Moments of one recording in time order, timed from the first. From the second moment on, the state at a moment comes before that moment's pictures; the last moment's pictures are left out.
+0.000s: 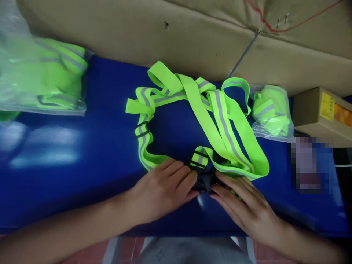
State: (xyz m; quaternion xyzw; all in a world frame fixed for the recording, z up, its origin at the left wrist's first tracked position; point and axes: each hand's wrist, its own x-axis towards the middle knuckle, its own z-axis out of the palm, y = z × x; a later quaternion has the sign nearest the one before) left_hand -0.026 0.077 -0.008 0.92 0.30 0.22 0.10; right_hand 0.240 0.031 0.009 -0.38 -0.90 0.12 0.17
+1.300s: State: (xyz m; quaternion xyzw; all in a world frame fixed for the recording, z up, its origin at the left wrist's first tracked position) left_hand -0.014 0.059 -0.005 0.91 0.35 0.19 0.12; right_hand 0.228 0.025 0.008 -0.41 -0.90 0.07 0.15
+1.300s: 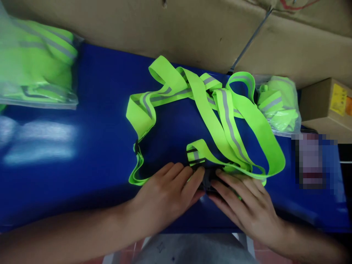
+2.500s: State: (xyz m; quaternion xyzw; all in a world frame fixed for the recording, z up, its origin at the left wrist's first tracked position) left_hand 0.003 0.060 0.004 0.88 0.43 0.18 0.13; right_hand 0.229 0.034 0.008 -0.37 -0.92 0.11 0.10
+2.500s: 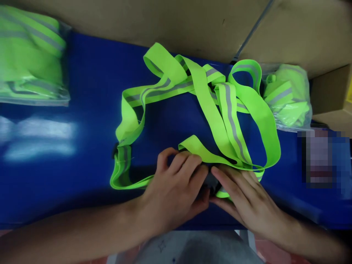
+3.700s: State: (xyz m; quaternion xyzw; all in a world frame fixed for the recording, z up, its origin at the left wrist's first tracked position) left_hand -0.030 0.075 -0.001 0.95 0.24 0.16 0.11; right_hand 0.253 0.037 0.025 -0.38 -0.91 0.14 0.07
